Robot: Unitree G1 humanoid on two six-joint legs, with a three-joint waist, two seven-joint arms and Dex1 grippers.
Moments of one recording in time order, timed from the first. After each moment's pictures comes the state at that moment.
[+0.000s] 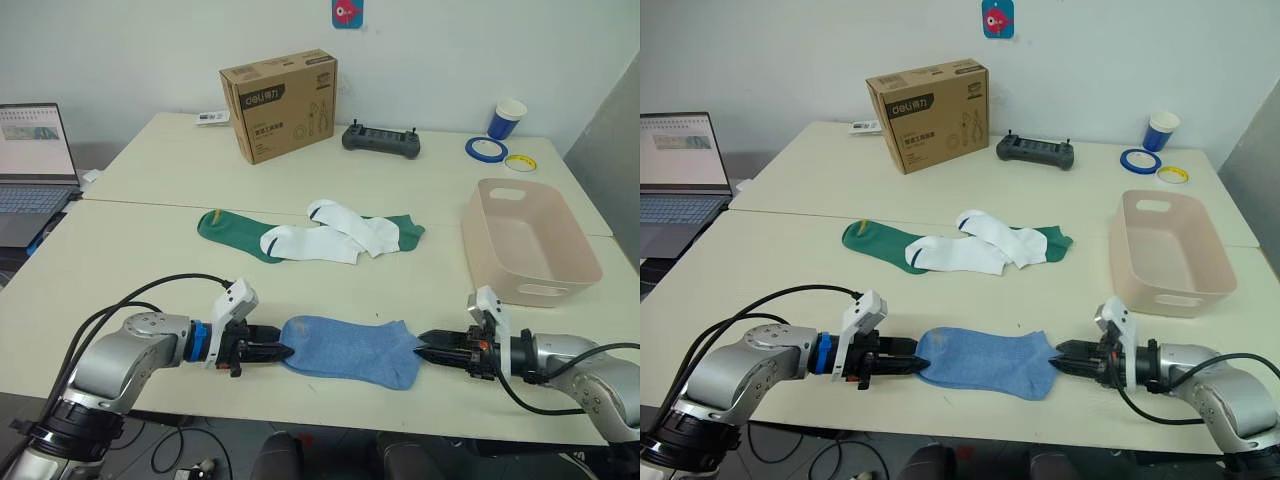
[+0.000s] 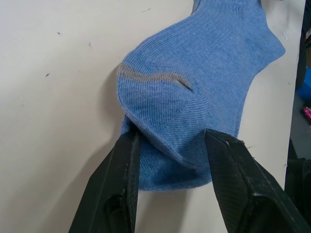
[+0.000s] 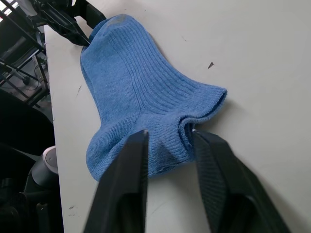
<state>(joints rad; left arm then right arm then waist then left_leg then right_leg) -0.20 0.81 -0.08 -0.18 -0.53 0.80 -1.10 -0.05 -0.75 0.00 -0.33 0.64 0.77 0.96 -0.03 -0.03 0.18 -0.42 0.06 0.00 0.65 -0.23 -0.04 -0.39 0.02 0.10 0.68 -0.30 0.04</state>
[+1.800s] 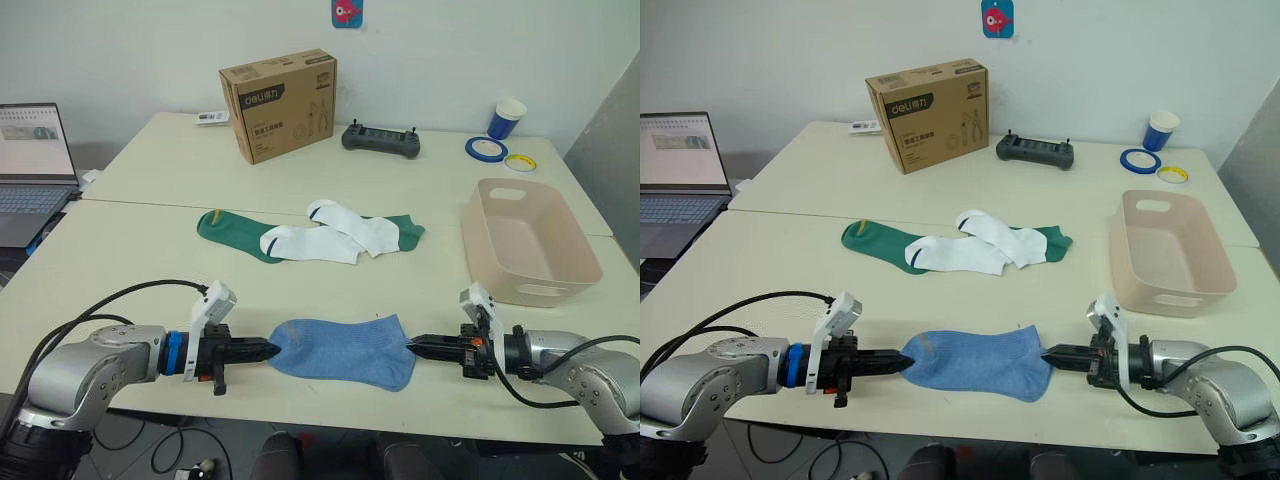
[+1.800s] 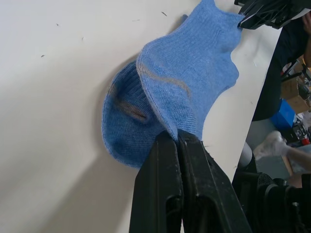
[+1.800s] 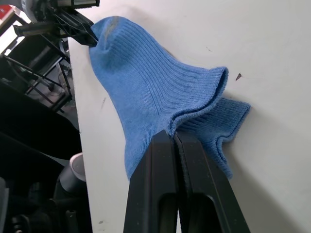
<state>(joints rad) -0.09 0.87 0.09 -0.30 -0.73 0.97 -1.06 -0.09 -0.75 -0.02 -0.36 0.77 0.90 0.95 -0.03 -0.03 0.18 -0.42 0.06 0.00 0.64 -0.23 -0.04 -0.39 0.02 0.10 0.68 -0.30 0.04</state>
